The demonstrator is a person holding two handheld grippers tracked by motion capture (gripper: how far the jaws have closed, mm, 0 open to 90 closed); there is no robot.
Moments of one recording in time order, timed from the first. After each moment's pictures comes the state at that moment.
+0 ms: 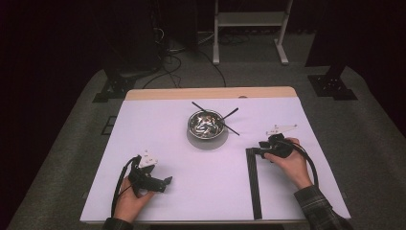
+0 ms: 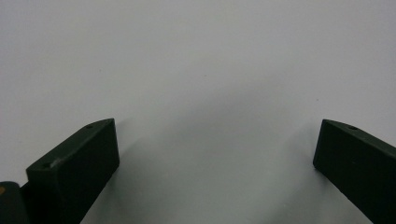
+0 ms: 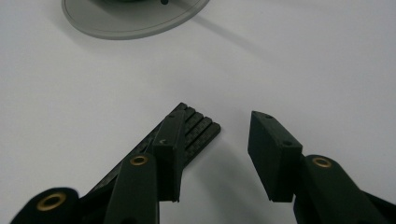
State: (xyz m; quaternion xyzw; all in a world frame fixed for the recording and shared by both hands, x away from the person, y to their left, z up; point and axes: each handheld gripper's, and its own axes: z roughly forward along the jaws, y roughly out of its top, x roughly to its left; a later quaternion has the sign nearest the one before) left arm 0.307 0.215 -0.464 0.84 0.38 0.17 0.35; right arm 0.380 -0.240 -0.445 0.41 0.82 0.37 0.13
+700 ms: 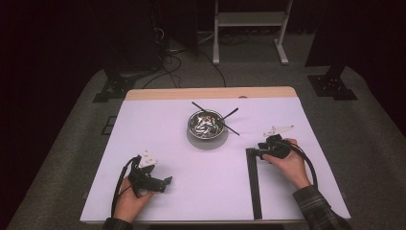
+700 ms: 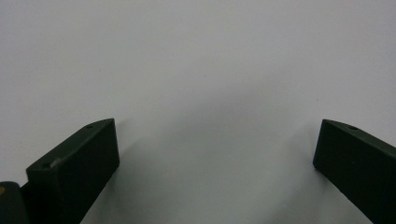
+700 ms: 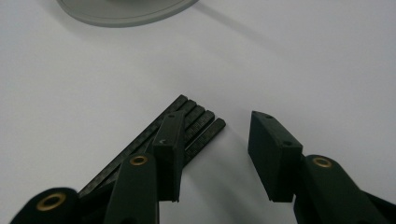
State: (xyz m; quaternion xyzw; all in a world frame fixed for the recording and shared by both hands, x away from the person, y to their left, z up) left arm 0.307 0.215 -0.464 0.84 0.38 0.17 0.35; right arm 0.382 -0.236 -0.451 0.41 0.83 0.35 0.13
